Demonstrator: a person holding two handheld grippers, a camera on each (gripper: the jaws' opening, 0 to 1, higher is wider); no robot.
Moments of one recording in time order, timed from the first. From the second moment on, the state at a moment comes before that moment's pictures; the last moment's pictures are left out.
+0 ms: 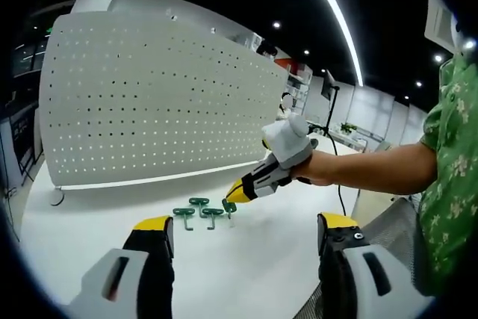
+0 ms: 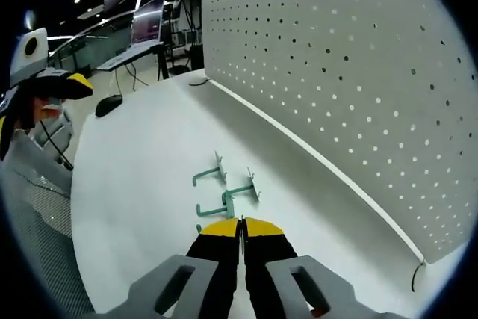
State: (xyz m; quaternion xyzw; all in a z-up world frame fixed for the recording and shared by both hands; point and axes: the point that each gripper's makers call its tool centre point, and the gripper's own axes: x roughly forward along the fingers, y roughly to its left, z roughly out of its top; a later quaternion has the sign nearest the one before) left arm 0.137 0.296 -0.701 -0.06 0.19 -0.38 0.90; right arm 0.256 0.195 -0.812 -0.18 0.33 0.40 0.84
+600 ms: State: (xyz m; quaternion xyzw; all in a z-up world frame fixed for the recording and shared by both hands) left arm 0.147 0.290 -0.679 -0.05 0.16 -0.38 0.91; right arm 0.251 0.213 -0.741 -0.14 0.25 0.41 0.87
